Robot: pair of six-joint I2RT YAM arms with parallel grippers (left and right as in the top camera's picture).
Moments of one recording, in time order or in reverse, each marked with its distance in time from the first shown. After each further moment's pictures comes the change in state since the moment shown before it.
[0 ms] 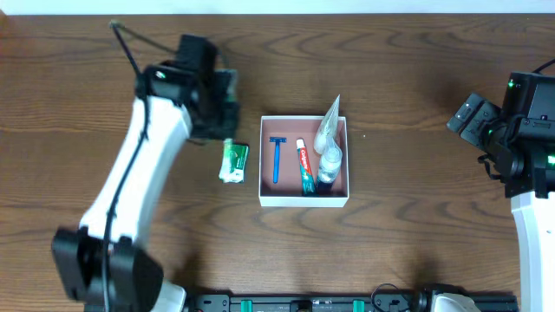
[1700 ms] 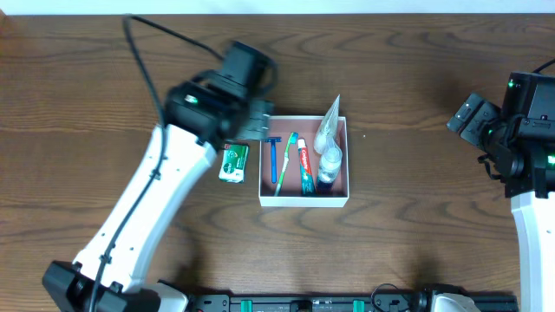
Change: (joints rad) left arm -0.166 -0.081 0.076 -0.037 -0.354 -0.215; right arm 0.000 0.000 0.000 0.000 0.000 0.000
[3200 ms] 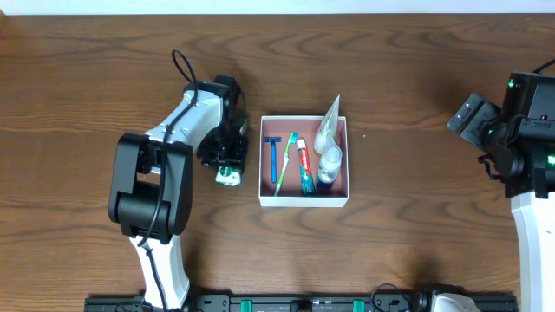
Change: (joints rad) left arm 0.198 0.491 -0.206 0.080 0.297 0.252; right arm 0.000 0.000 0.000 0.000 0.000 0.000
